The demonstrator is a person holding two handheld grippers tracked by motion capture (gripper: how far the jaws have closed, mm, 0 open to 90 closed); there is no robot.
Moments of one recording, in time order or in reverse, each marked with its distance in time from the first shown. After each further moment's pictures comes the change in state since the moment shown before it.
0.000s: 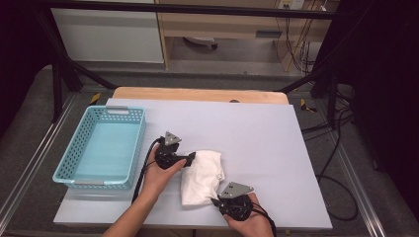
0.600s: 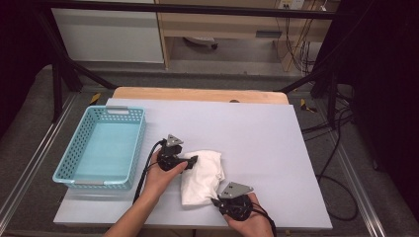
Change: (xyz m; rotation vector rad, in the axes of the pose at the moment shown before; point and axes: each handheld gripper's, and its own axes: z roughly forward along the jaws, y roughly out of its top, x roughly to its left) left arm -0.002 -0.007 0.009 0.039 -0.048 -0.009; right arm 0.000 0.000 0.000 -0.001 -0.003 -0.007
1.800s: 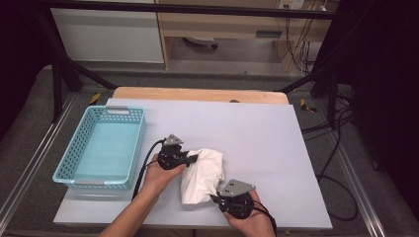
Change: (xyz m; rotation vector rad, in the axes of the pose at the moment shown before) left arm -0.006 0.012 -0.015 -0.021 -0.156 0.012; right arm 0.001 0.017 -0.015 -0.061 -0.005 -0.026
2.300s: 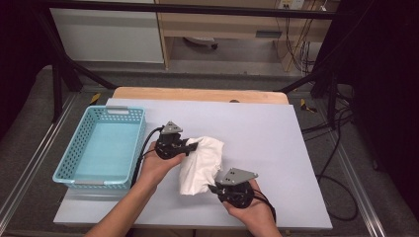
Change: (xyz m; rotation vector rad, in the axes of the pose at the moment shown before) left arm -0.005 0.037 -0.025 -0.041 0.031 0.053; right arm -0.013 0.028 -0.006 -0.043 0.034 0.016
